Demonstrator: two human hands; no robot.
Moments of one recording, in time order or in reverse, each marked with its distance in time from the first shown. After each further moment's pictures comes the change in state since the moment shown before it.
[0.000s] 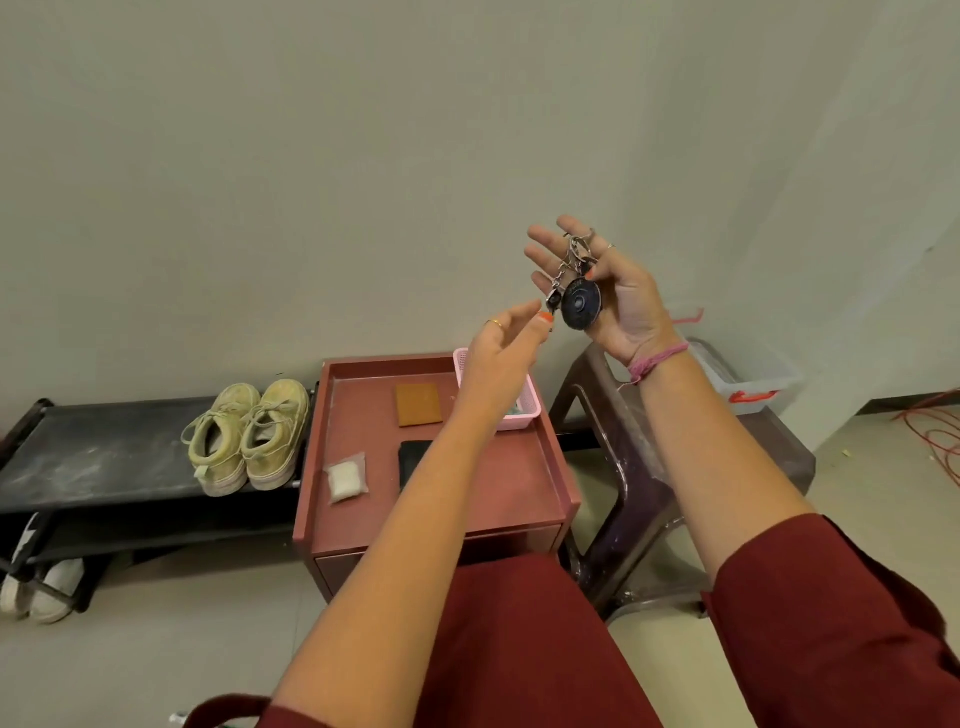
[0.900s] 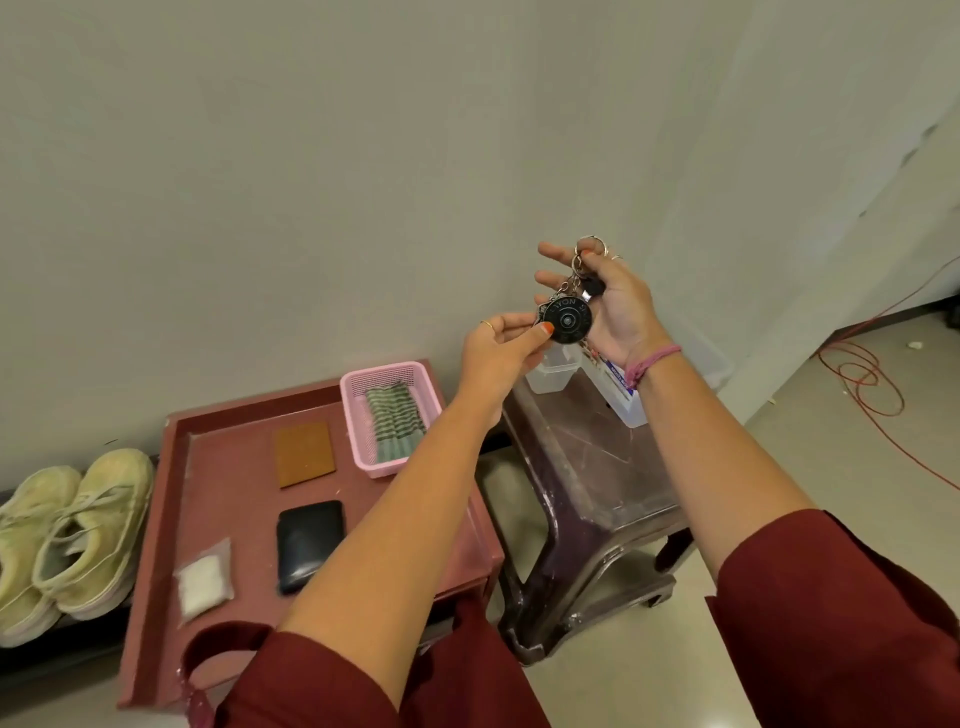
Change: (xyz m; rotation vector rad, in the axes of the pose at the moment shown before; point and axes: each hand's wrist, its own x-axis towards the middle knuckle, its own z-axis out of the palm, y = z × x) left_hand 0.158 -0.091 0.133 -0.117 -0.087 -0.263; right_hand 0.047 -0.048 -0.187 -0.154 0.399 -0.070
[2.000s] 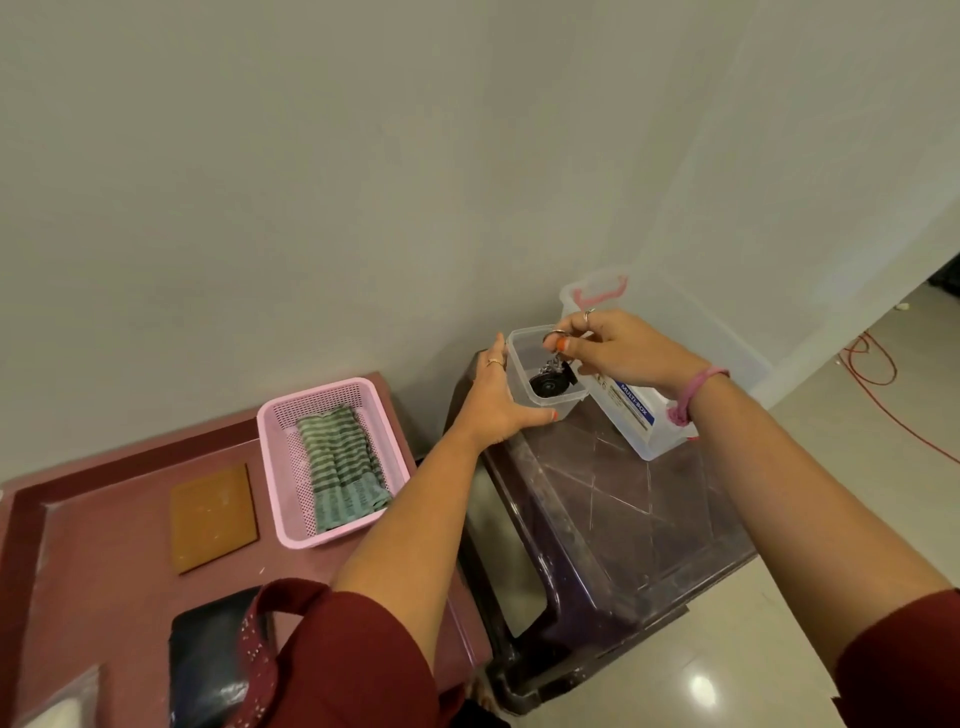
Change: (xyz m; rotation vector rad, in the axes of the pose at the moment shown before) left_hand 0.163 -0.145 -0.012 0.706 -0.299 0.005; right_hand 0.079 0.055 -0.113 -1.185 -0.156 0.226
